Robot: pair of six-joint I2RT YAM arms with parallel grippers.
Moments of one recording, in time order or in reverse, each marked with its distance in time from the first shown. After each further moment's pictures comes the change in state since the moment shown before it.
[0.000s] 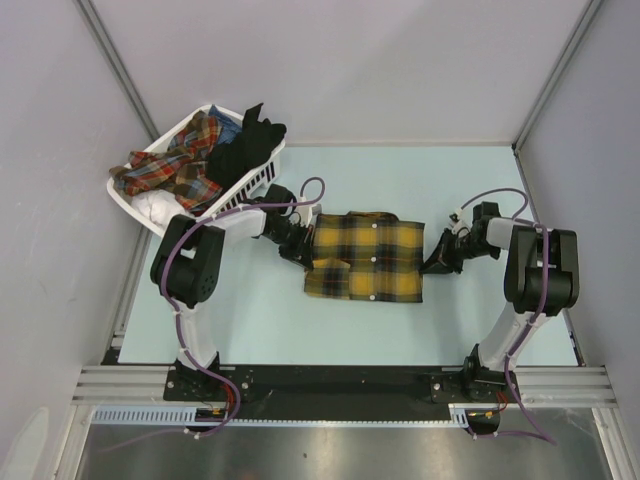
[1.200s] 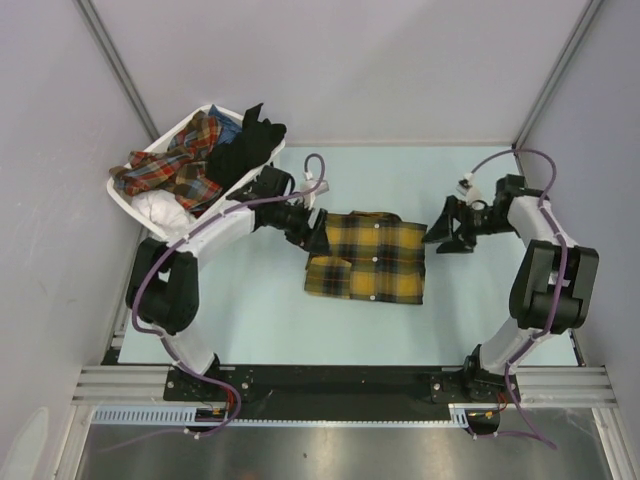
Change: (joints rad) left arm -0.029 -0.219 0.042 -0.029 0.103 0.044; right arm -0.084 -0.102 0.269 -0.395 -0.188 -0.422
